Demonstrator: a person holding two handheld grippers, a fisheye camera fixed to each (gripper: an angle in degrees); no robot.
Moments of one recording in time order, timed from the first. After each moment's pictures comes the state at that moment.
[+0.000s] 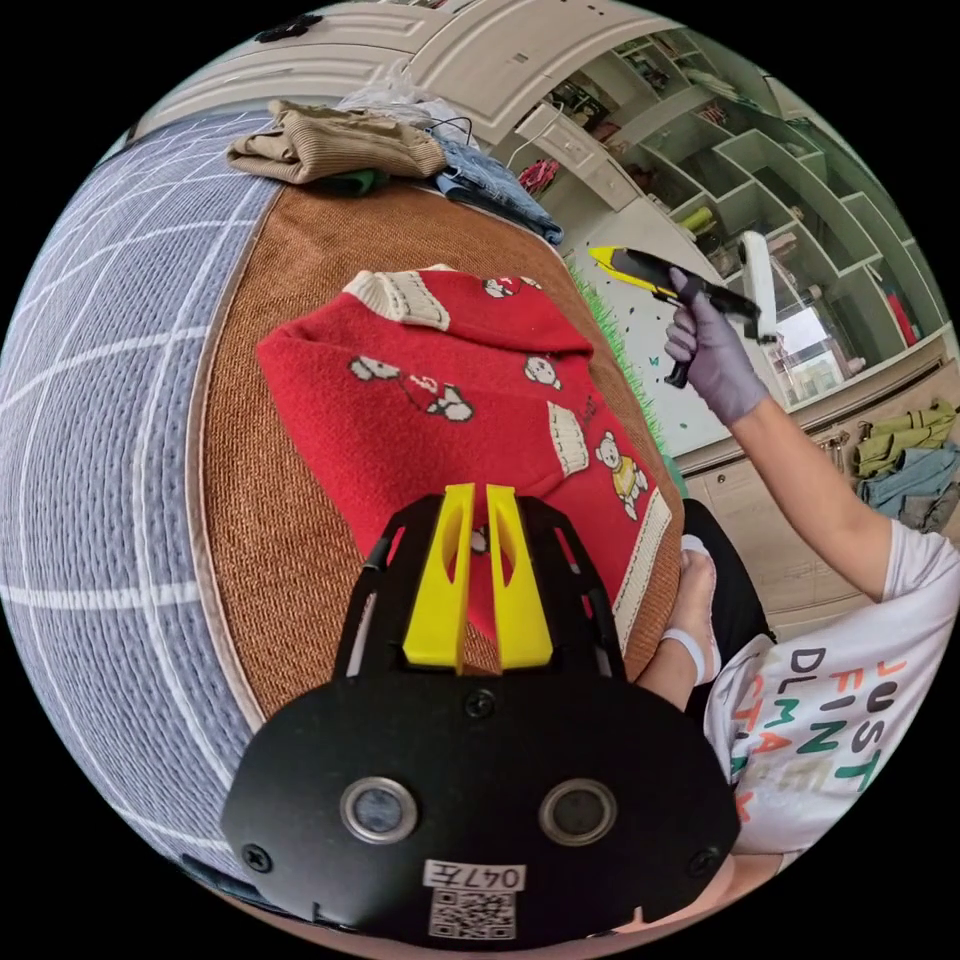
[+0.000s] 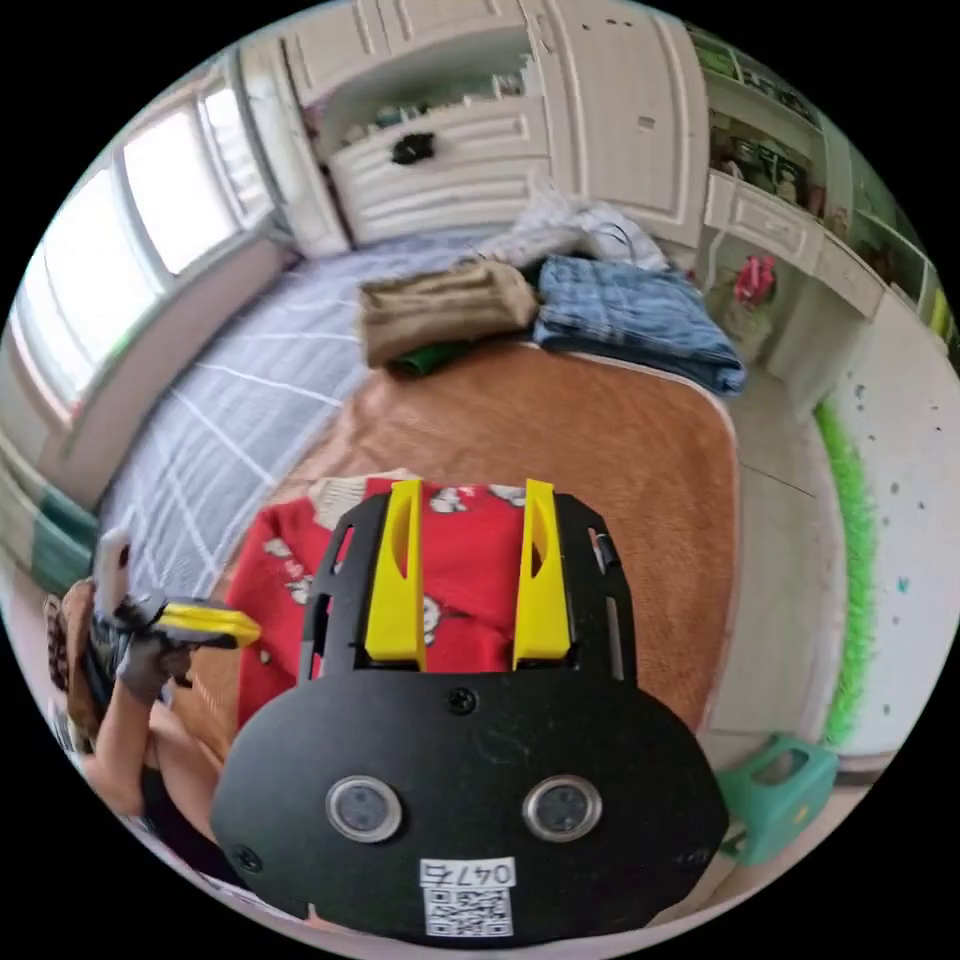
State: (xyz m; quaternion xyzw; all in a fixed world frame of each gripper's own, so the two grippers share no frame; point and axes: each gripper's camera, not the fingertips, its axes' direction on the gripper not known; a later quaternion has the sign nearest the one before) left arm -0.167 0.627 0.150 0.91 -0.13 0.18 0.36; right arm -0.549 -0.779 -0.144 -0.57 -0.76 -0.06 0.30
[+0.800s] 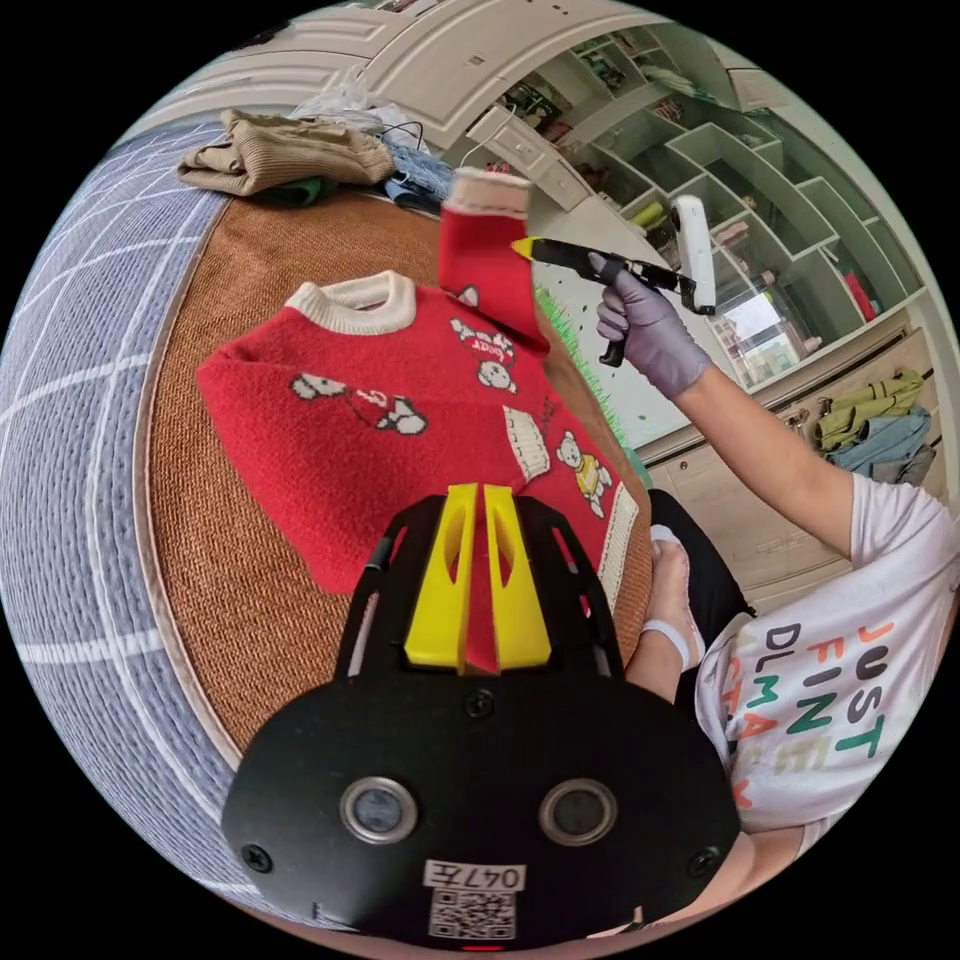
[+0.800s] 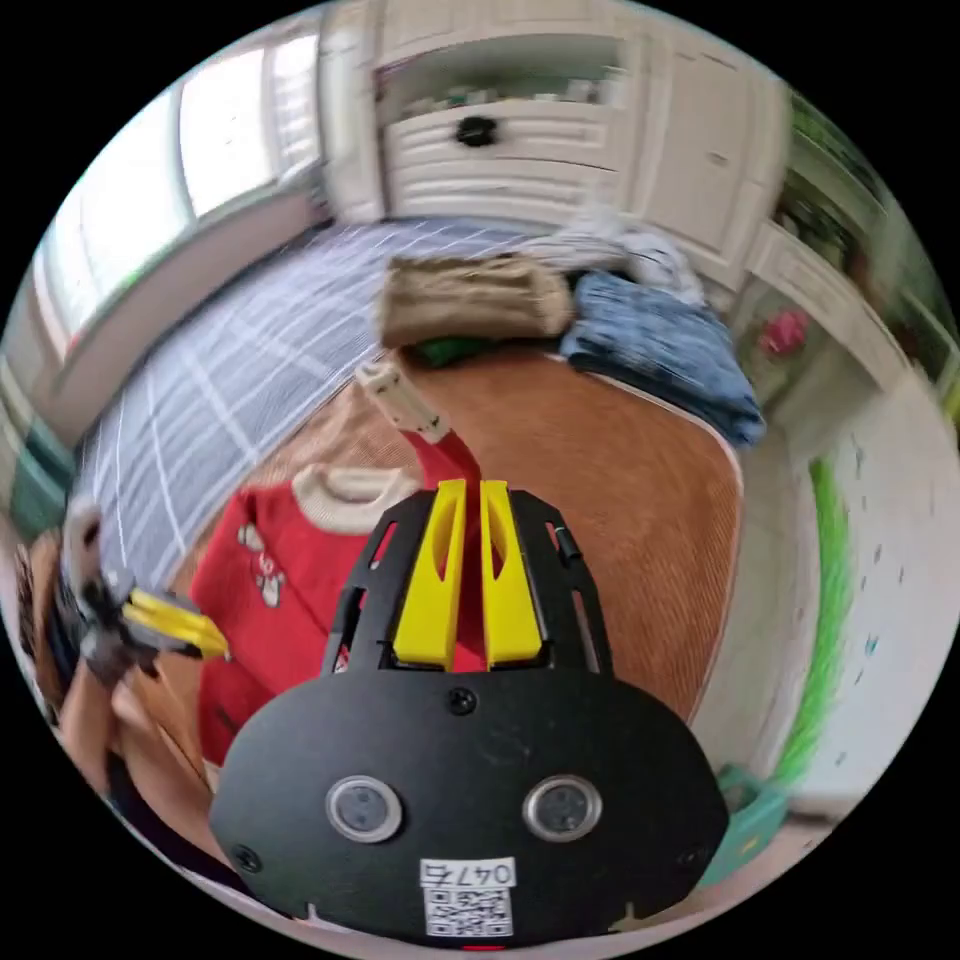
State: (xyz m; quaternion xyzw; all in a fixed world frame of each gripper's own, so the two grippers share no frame) left arm -0.171 0.553 0.164 0.89 -0.14 0.25 0.35; right arm -0.588 -0.811 -0.139 -0.48 -0.82 -0.10 0.30
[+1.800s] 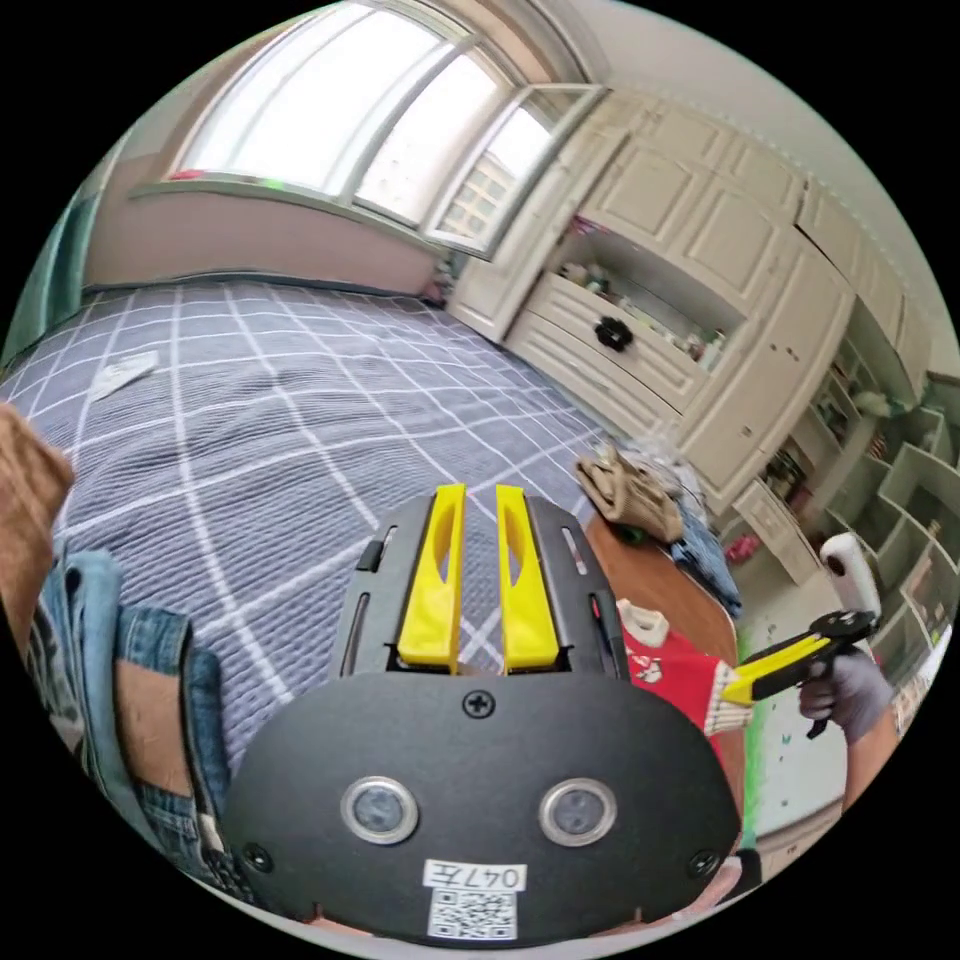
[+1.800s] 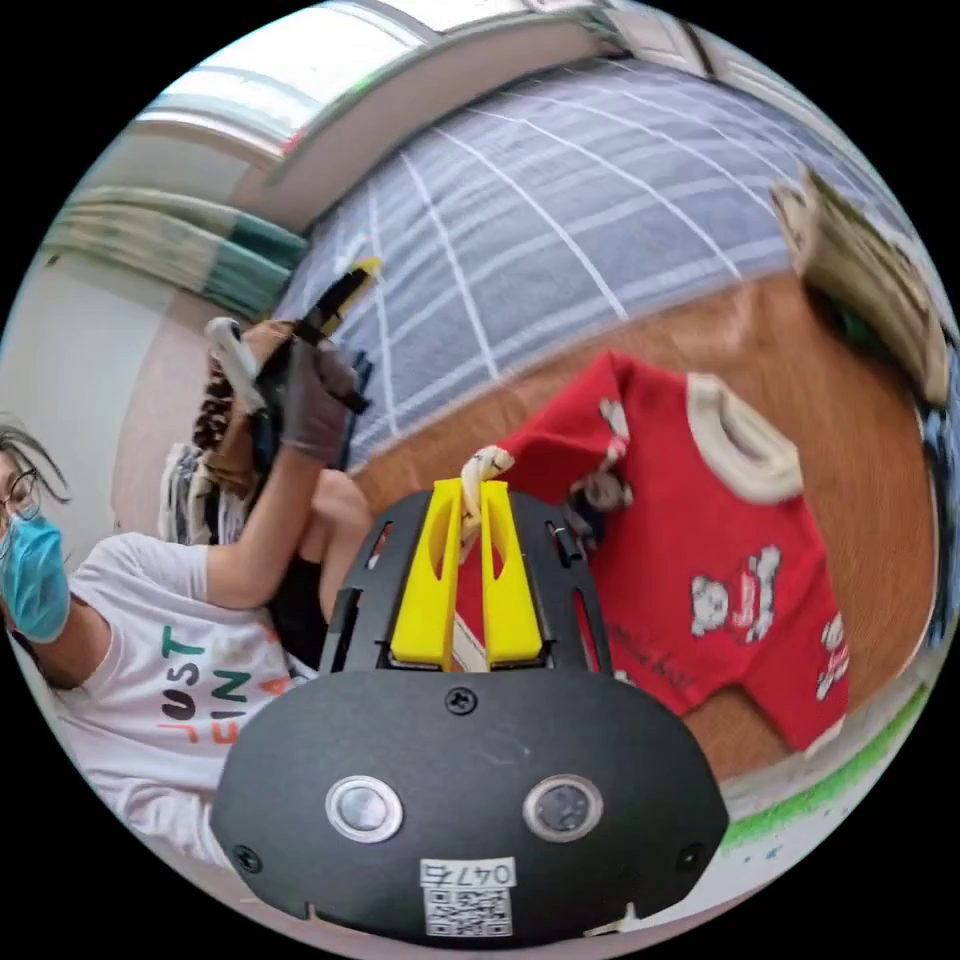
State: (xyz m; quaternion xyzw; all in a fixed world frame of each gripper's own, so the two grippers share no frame) left arm -0.347 0.560 0.623 0.97 0.14 -0.13 -0.11; right arm -0.616 -0.888 -0.202 -0.38 -0.89 -0.21 -0.13
